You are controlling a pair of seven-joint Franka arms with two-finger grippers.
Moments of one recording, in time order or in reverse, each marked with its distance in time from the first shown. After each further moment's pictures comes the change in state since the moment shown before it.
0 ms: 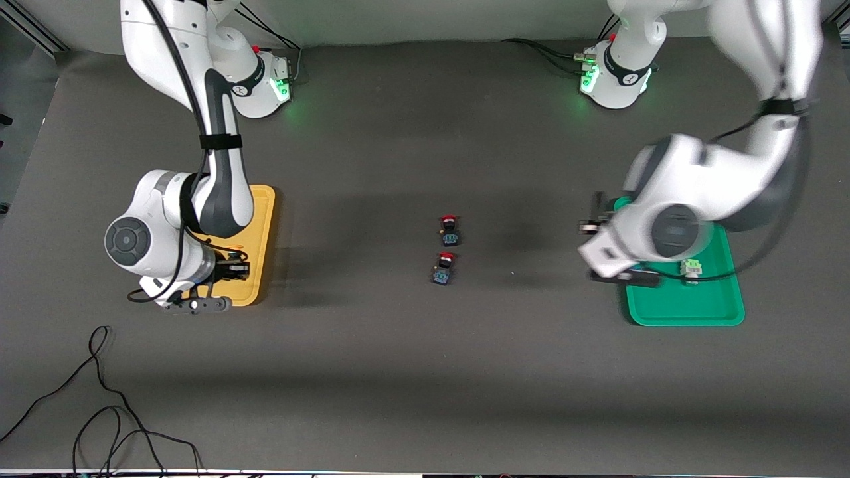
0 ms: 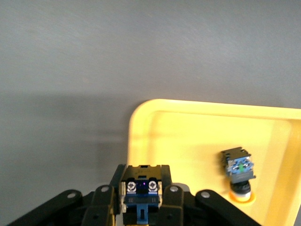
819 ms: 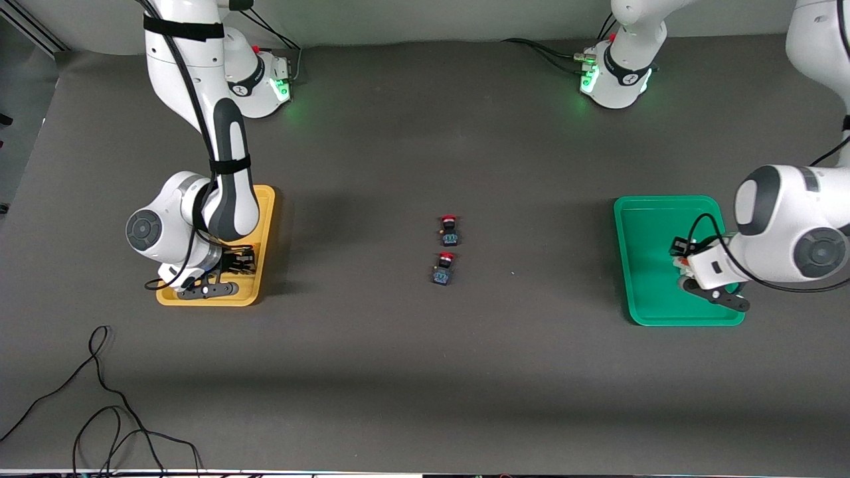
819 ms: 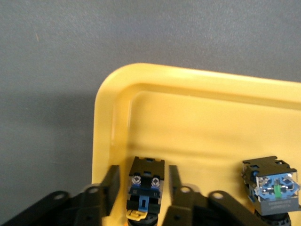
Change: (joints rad) left arm 0.281 0.053 0.014 -0.232 0.067 0.394 0.423; right arm 0.006 0.075 0.014 -0.150 0.251 0.159 -0.249
